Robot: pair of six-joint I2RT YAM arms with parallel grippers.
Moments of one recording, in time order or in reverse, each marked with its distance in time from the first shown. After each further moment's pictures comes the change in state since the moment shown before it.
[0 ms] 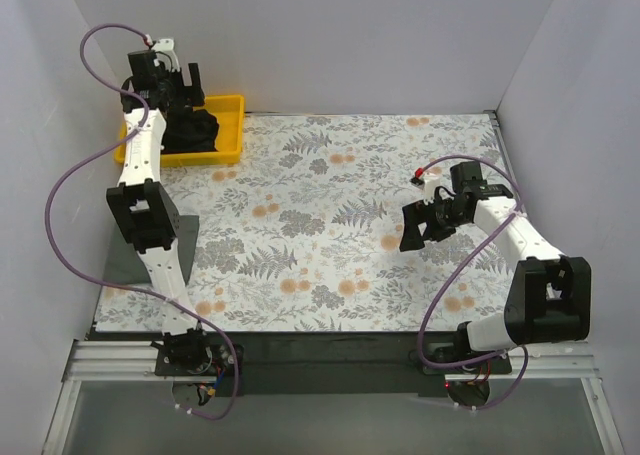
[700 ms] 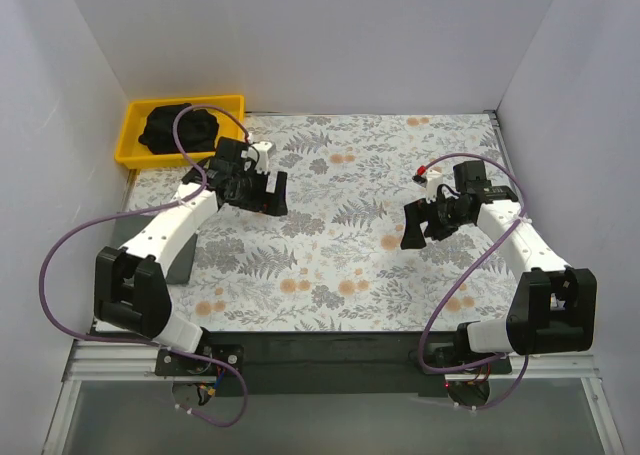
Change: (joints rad) left arm -0.451 -0.716 -1.120 -0.061 0.076 -0.108; right arm 0.000 -0.046 0.000 0.000 0.007 0.005
